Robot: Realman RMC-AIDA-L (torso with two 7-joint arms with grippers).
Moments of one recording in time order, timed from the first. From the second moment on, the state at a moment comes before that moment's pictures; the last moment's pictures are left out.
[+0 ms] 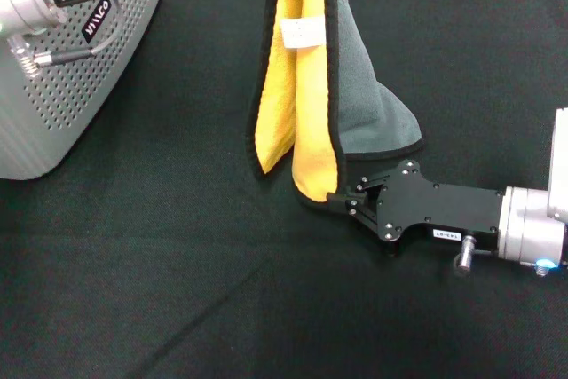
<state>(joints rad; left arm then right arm) -0.49 -2.09 0.89 1.07 1.45 1.68 -1.78 0.41 2.03 -1.78 -0.65 -1.03 -1.13 1.07</state>
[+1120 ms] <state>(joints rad) -0.38 -1.98 0.89 1.12 1.39 2.03 -1.74 0.17 1.98 -1.25 -0.81 -1.17 -1.96 1.23</state>
